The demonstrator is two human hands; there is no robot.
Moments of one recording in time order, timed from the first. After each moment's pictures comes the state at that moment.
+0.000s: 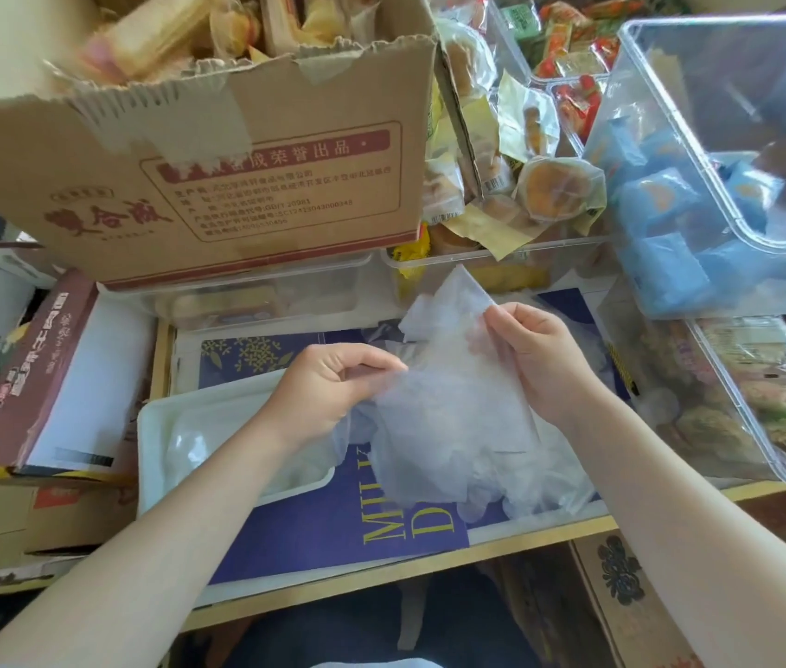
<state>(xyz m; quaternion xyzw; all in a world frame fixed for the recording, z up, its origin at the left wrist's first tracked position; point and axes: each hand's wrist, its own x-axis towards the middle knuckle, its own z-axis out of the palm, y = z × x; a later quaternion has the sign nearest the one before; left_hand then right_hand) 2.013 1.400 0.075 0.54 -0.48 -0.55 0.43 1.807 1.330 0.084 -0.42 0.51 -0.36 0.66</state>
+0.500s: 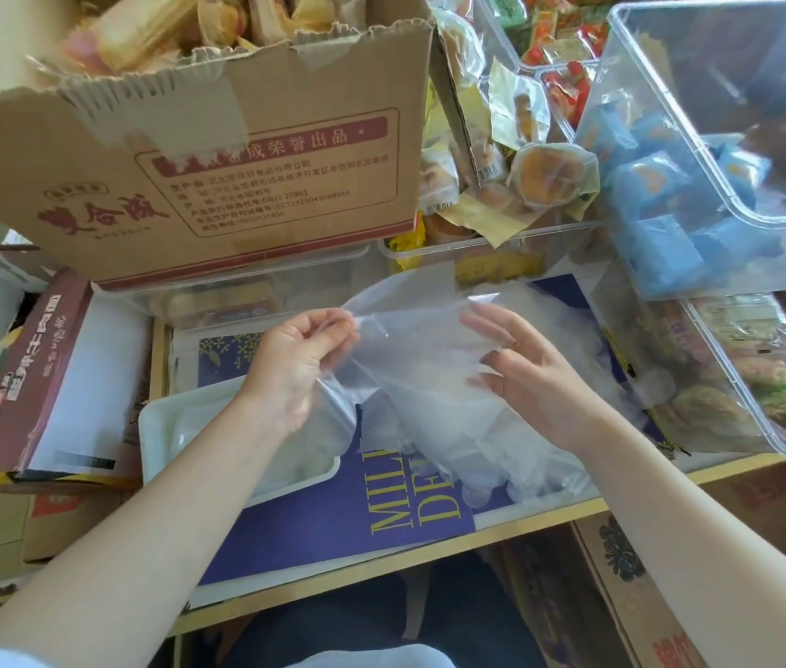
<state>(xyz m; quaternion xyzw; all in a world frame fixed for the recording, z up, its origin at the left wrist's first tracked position) 2.025 1.384 0.077 0.56 -0.19 -0.58 0.56 1.793 1.357 0.063 -0.42 0.40 -0.35 0.74</state>
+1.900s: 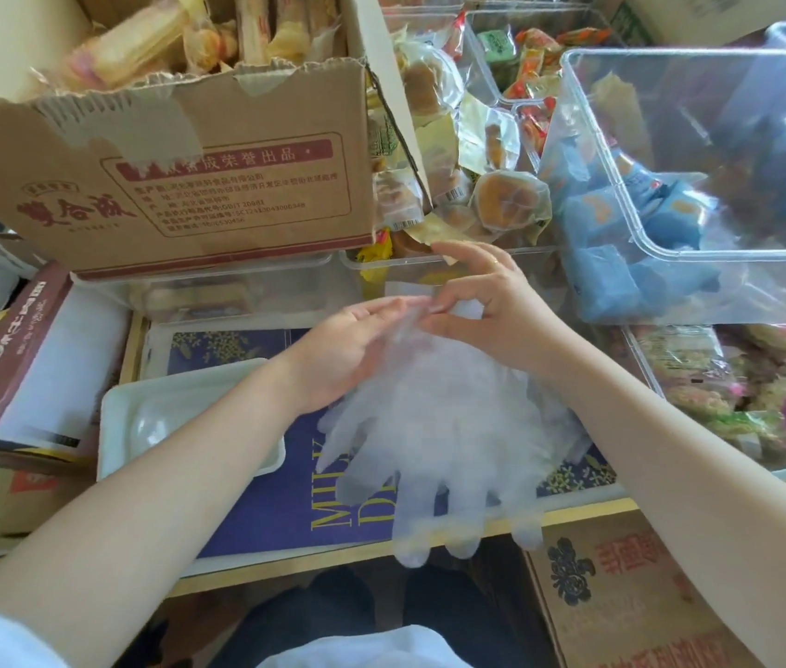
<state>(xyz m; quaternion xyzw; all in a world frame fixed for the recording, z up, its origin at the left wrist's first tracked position) 1.948 1.365 0.102 0.40 -0.34 -0.74 0.42 1.772 1.305 0.129 -0.85 0.41 -0.20 0.28</state>
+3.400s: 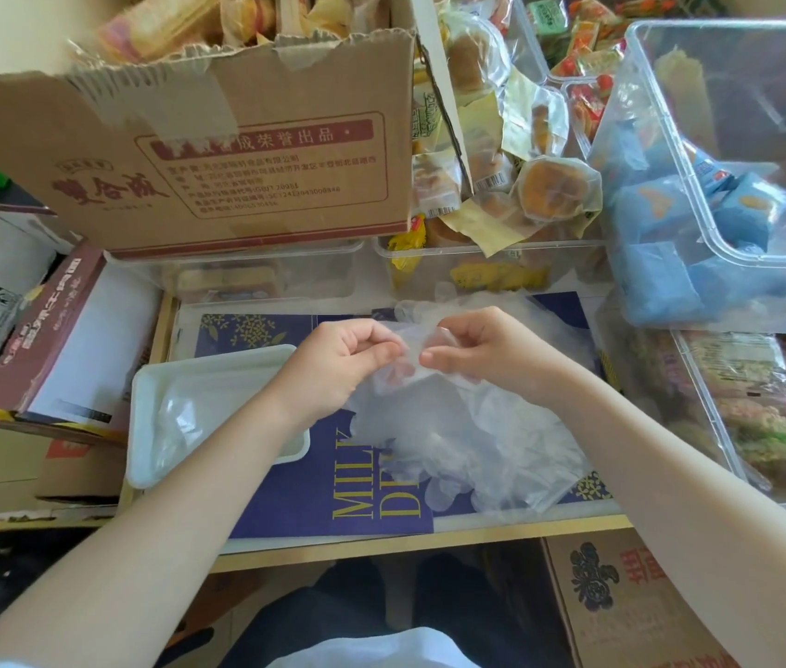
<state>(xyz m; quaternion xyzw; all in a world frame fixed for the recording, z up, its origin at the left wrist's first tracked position) 1.975 1.396 0.091 0.60 -0.51 -0.49 0.38 1.797 1.318 0.101 -0.72 0.41 -0.10 0.55</state>
